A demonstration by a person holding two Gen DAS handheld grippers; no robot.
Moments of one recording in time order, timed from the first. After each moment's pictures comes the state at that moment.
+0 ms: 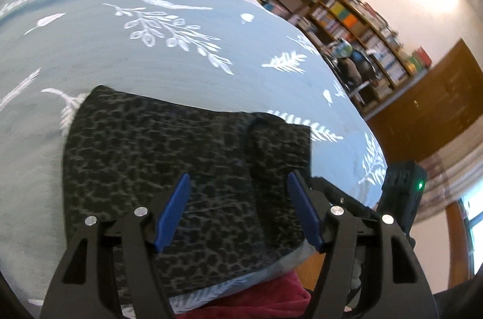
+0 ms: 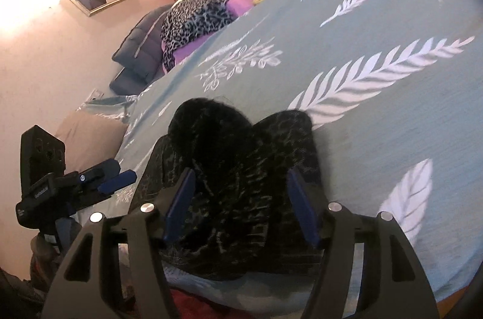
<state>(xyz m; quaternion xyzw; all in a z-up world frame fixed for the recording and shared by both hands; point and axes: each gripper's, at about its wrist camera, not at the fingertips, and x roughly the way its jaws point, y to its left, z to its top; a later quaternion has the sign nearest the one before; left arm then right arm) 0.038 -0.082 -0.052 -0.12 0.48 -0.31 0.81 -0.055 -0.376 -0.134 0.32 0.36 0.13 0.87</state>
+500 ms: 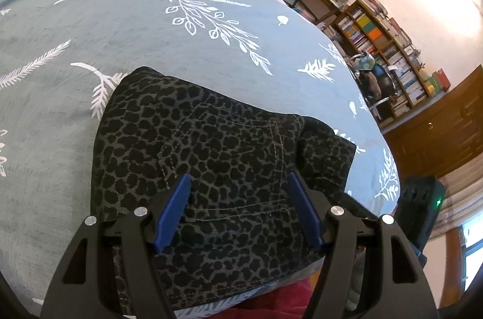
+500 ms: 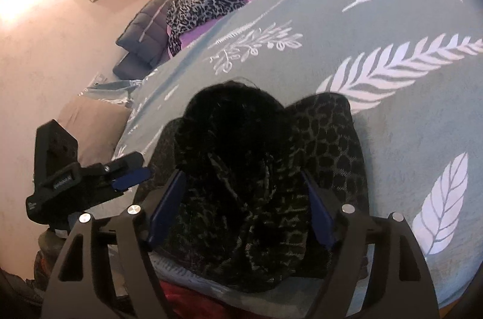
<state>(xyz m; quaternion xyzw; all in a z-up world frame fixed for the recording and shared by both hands) 0.049 -0.049 -0.073 -0.14 0.50 -0.26 0.81 -0.045 -0.345 -0.136 0.30 0.38 0.15 0.86</state>
